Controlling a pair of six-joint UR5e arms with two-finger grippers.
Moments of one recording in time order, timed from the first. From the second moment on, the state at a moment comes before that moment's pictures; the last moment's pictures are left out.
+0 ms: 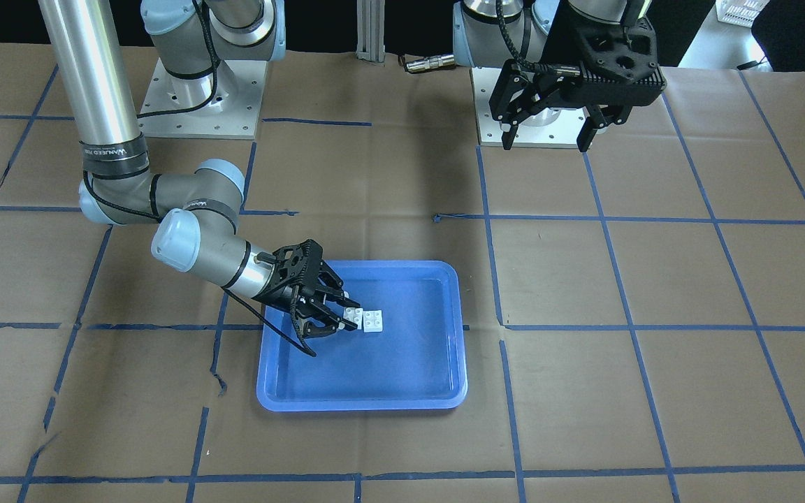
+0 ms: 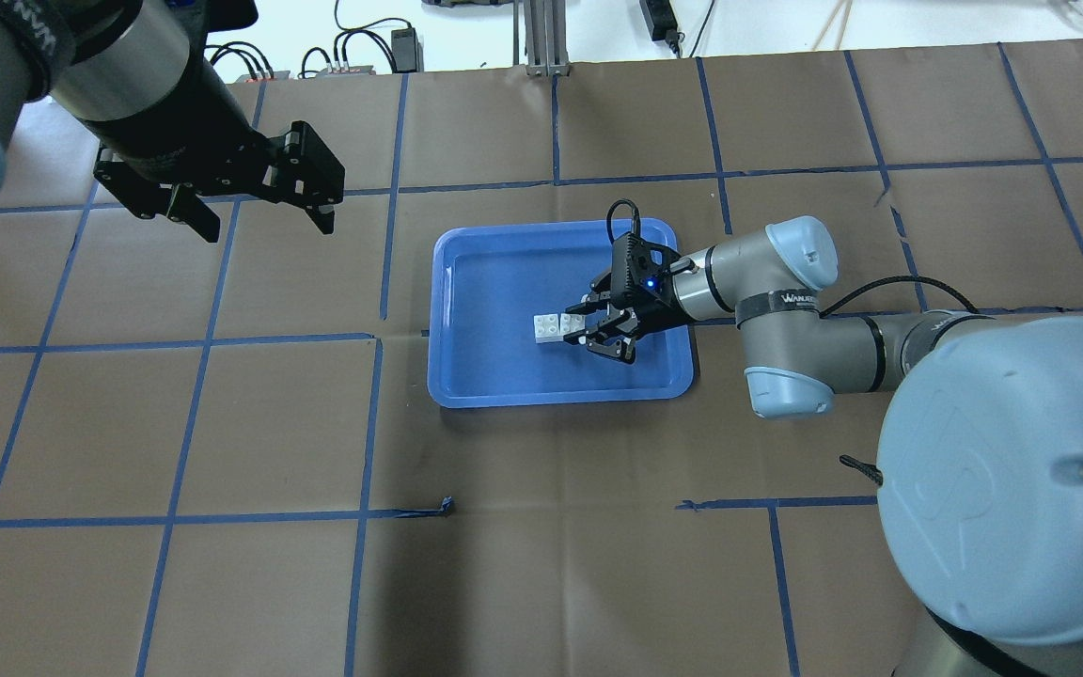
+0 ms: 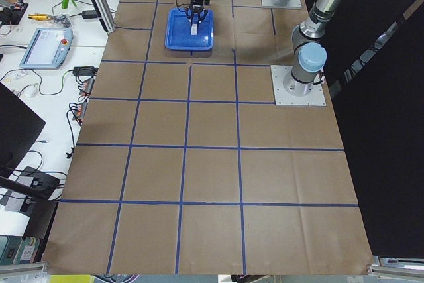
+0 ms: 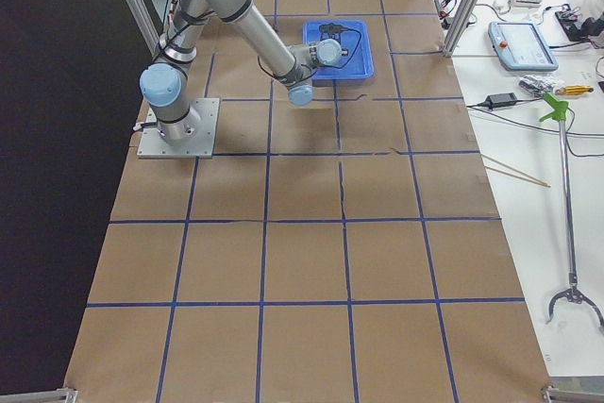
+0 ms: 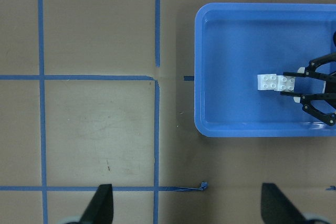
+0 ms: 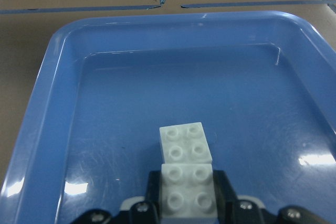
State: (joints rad) left arm -1.62 -1.49 -1.56 -1.58 1.56 -0.07; right arm 1.60 -1.00 2.05 -2.81 -0.72 -1.38
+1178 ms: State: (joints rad) left arm -1.63 -1.49 -1.56 -1.58 1.55 -0.07; right arm 1.61 -0.99 2.05 -2.81 -0.72 -1.36
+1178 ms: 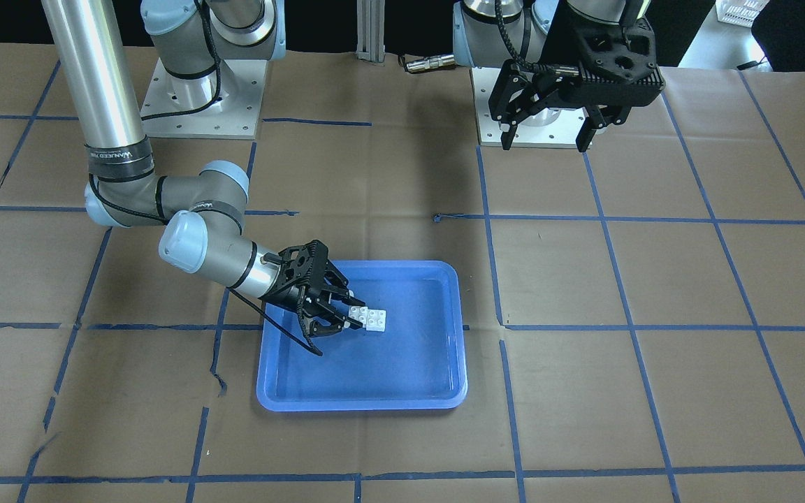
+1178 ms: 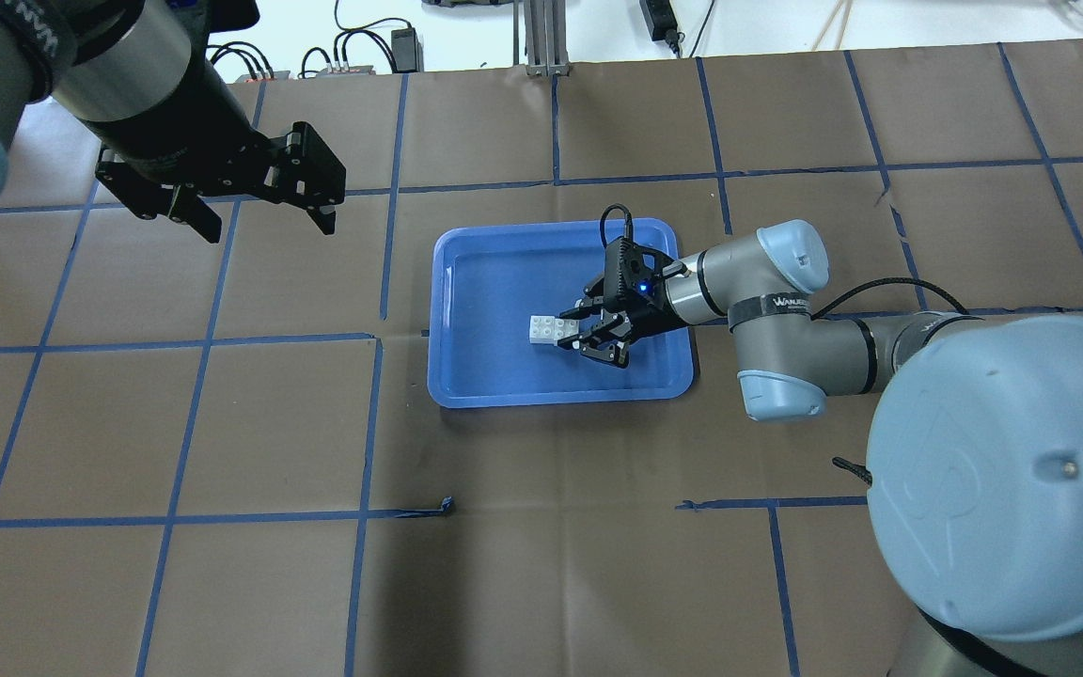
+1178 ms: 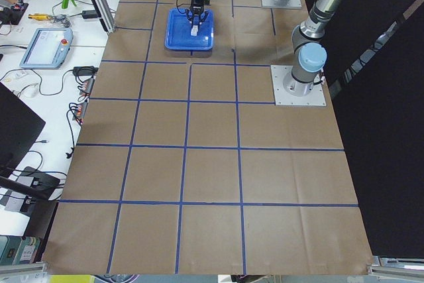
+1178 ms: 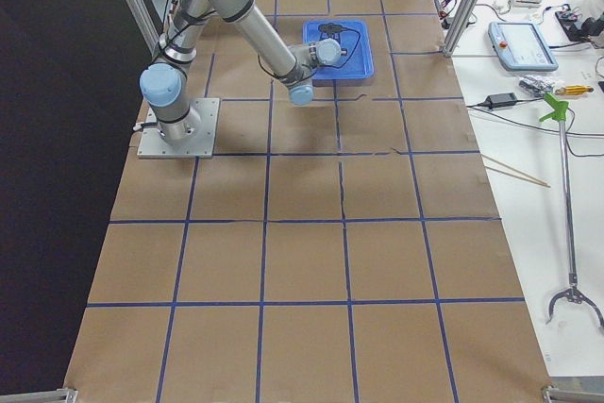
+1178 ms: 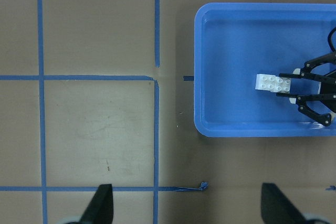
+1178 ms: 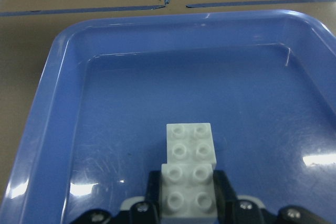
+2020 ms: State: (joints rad) left arm -1.63 -1.49 -1.56 -1.58 1.56 -0.07; right arm 1.62 -0.98 2.04 -2.81 -0.73 -1.36
